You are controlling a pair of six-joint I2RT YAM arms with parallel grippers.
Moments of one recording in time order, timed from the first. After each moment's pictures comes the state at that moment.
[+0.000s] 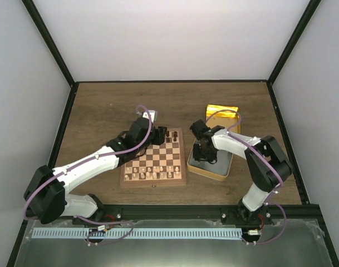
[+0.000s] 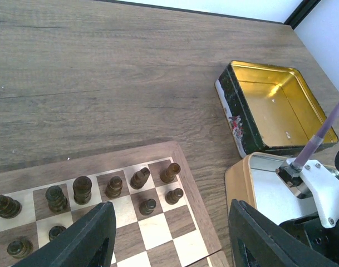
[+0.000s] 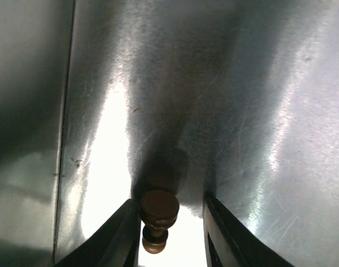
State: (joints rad) left arm -0.77 1.32 0.88 -0.12 -0.20 -0.53; right arm 0.58 1.67 0.97 -0.72 -0.01 0.63
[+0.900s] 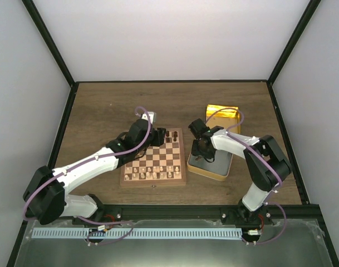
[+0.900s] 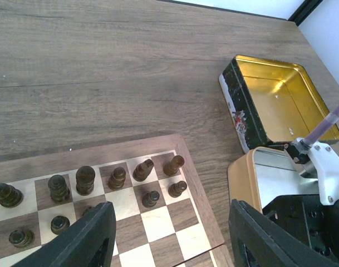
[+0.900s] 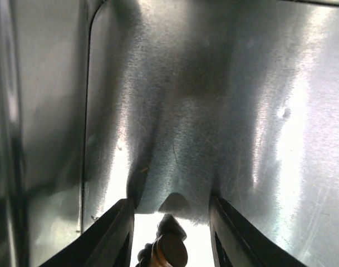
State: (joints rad) left arm -0.77 1.31 0.85 -0.11 -0.20 -0.55; right arm 0.59 1.68 0.97 -0.63 0.08 0.77
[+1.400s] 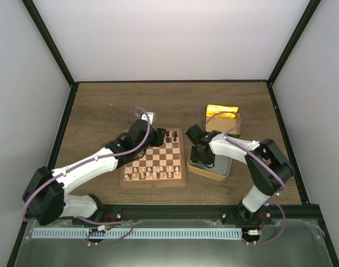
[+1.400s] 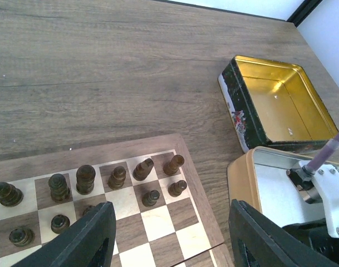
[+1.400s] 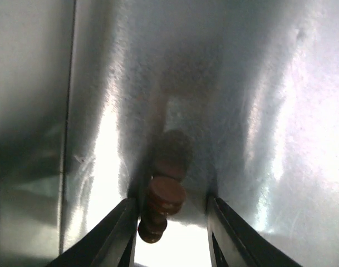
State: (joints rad) left arm -0.77 1.31 0.85 -0.10 -0.20 -0.55; right arm 0.65 1.65 0.93 -0.67 0.09 0.78
